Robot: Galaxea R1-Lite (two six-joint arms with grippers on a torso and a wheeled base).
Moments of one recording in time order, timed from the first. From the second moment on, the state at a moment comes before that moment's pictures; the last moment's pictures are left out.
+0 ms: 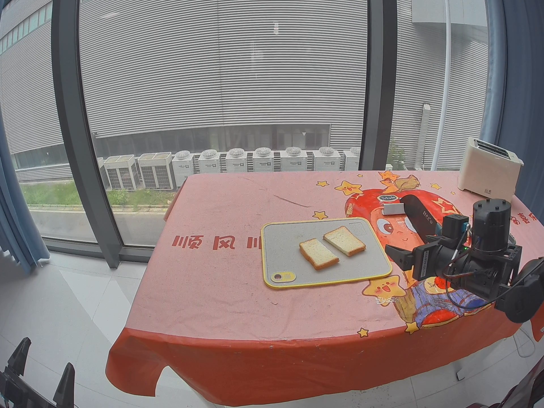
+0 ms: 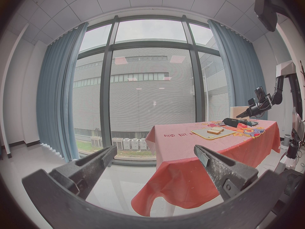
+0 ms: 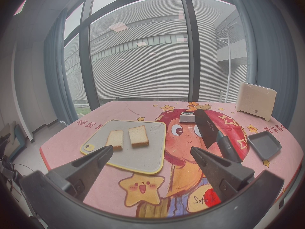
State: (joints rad) left arm -0.01 0.02 -0.02 0.00 -0.03 0.02; right arm 0.39 1.69 -0.49 -0.78 -0.12 0.14
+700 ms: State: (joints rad) left arm -0.01 0.02 -0.02 0.00 -0.03 0.02; right arm 0.33 1.82 -0.70 -0.64 -0.10 0.12
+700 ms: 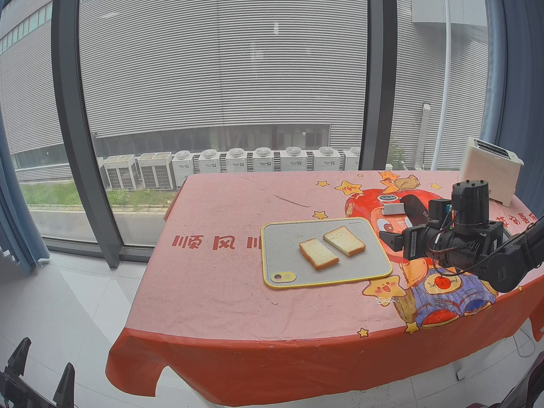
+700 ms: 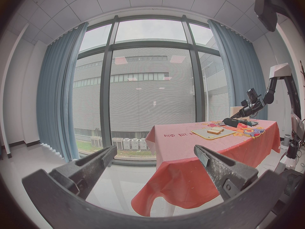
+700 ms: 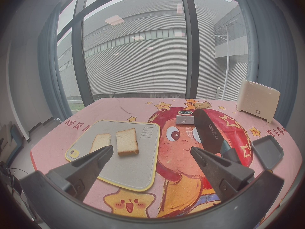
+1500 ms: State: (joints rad) left arm -0.01 0.02 -0.02 0.00 -0.04 0.02; right arm 0.32 1.84 -0.99 -0.11 -0.06 0.11
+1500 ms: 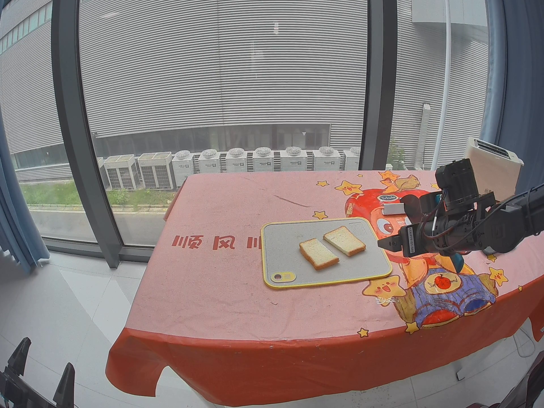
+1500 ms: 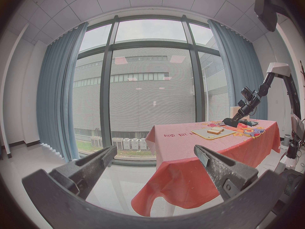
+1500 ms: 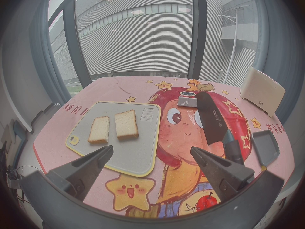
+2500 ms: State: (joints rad) left arm -0.01 0.02 -0.02 0.00 -0.04 0.02; right arm 0.32 2.05 -1.19 -0.11 -0.10 0.09
